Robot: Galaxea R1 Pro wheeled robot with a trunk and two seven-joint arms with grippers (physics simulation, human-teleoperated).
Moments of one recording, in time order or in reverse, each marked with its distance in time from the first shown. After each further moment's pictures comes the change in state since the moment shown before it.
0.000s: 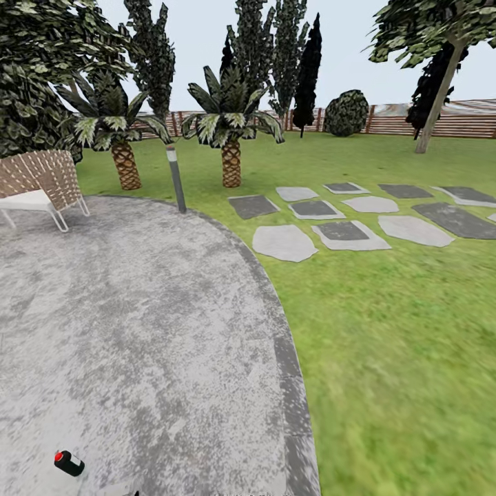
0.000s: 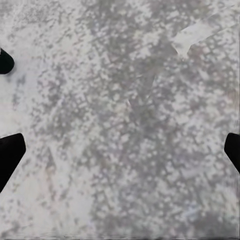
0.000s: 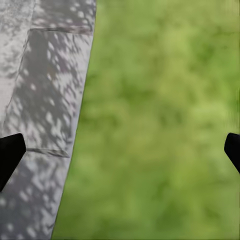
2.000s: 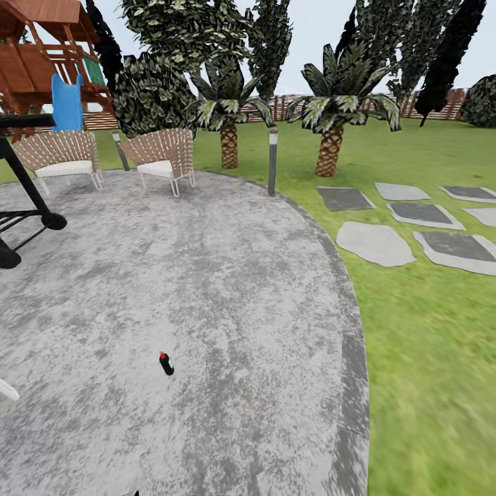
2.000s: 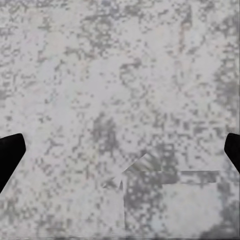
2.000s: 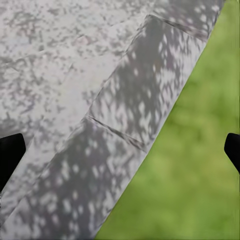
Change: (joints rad) left arm 0.000 0.000 0.000 -0.001 0.002 0.000 0.000; right arm 0.000 0.001 0.000 0.000 0.000 0.000 0.001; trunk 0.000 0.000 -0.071
